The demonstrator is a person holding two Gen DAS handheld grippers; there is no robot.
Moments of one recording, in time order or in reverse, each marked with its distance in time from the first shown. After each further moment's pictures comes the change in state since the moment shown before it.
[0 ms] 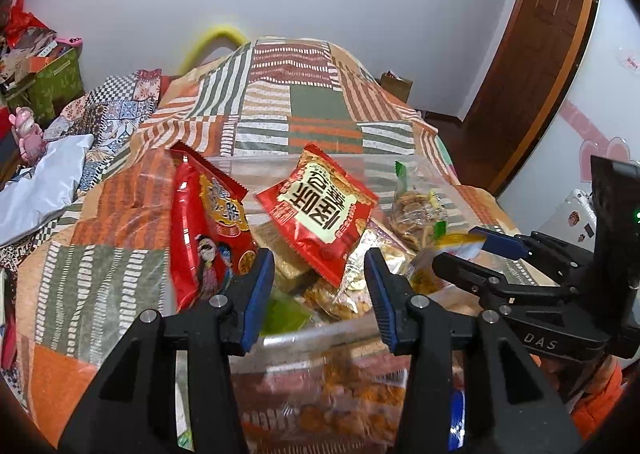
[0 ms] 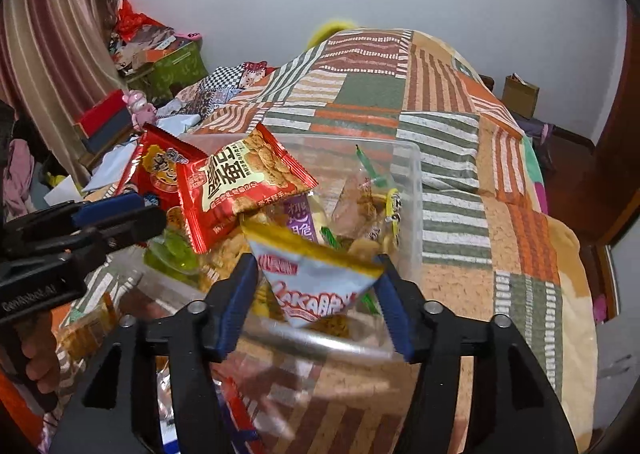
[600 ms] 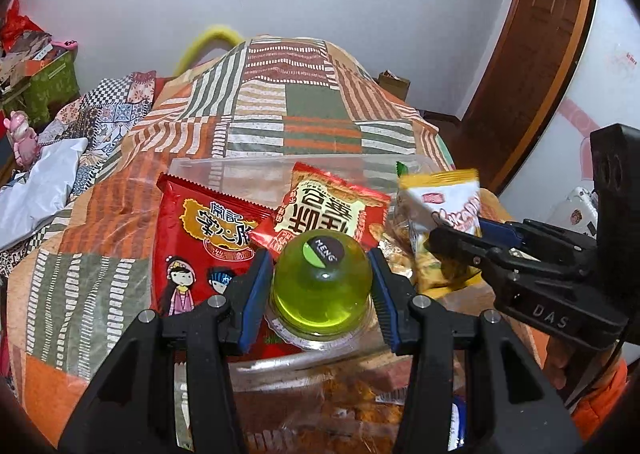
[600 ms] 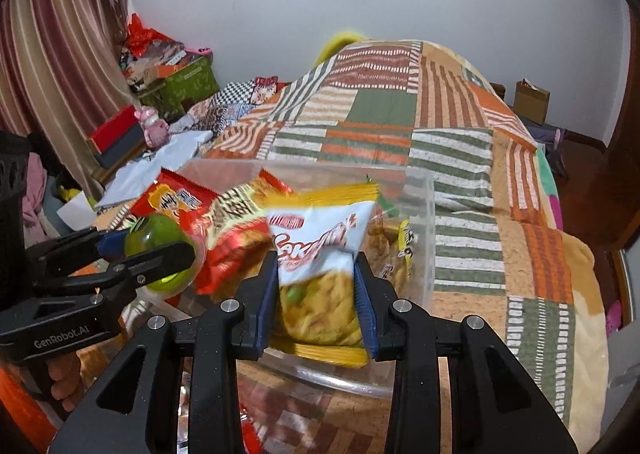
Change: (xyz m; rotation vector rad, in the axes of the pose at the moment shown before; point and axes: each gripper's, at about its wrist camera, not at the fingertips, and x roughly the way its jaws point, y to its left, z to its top) left arm 0.026 -0.001 0.003 0.016 0.000 -0.007; right arm 0.011 -0.004 0.014 0.009 -0.039 0.058
